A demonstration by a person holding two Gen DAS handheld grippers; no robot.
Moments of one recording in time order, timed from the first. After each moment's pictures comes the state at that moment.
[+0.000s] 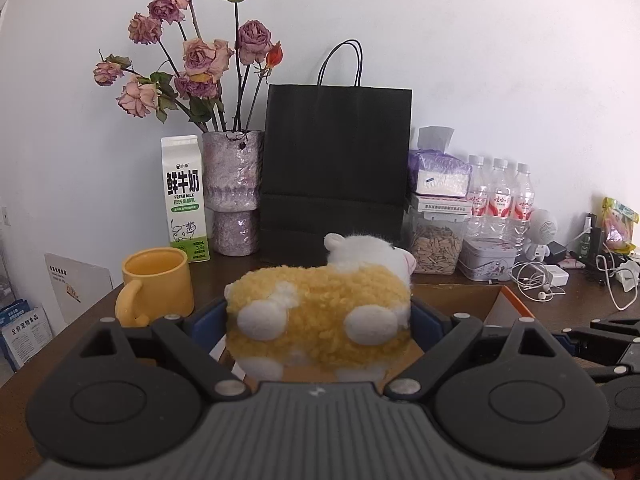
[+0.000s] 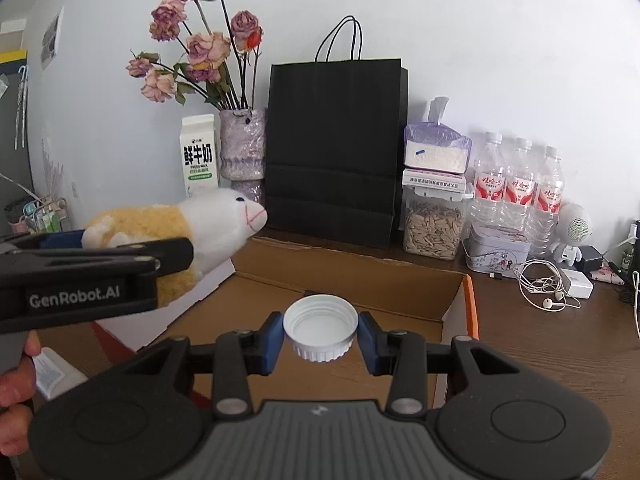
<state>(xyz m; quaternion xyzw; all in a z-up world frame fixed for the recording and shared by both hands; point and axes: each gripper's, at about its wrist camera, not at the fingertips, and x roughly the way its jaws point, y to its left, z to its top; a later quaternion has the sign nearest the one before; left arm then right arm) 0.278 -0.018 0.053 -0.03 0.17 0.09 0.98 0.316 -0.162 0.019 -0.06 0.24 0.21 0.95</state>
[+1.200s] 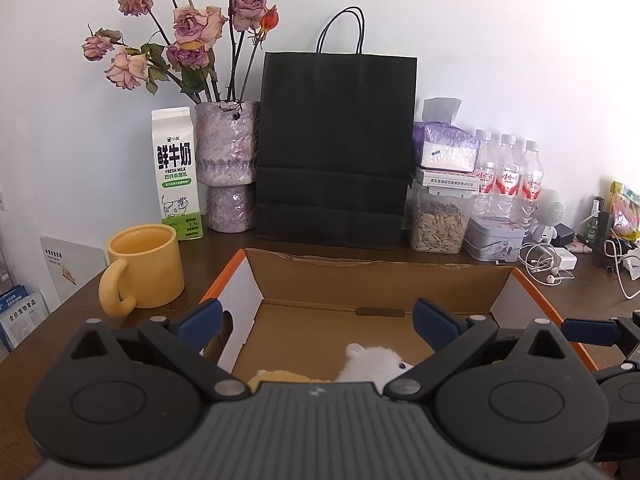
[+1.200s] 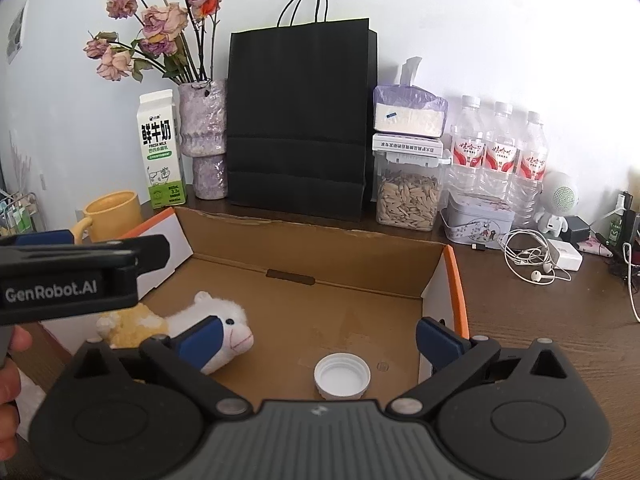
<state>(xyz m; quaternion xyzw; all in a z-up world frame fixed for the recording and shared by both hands) 0.297 -0.015 0.040 -0.03 0.20 0.08 0.98 0.336 -0.169 0.001 -0.05 0.26 0.17 0.95</state>
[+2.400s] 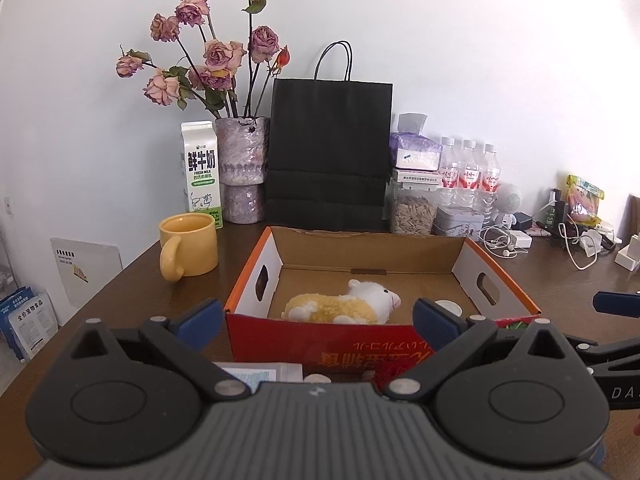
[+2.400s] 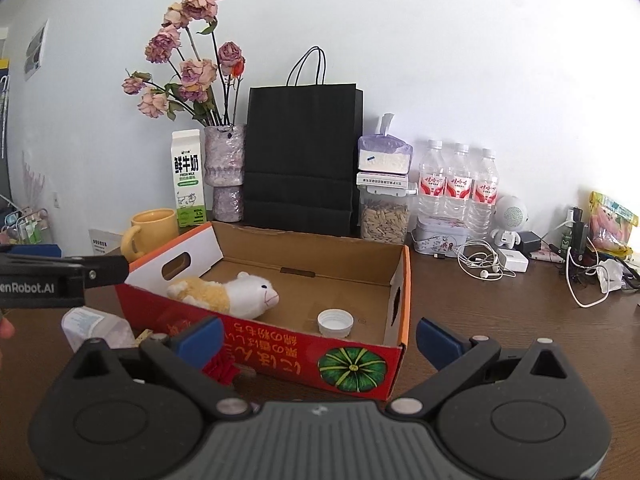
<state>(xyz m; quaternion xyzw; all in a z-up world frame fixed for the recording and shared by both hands) 0.151 -0.003 0.057 -0.03 0.19 0.05 0.98 0.180 -0.216 0.026 -0.05 0.20 0.16 0.96</state>
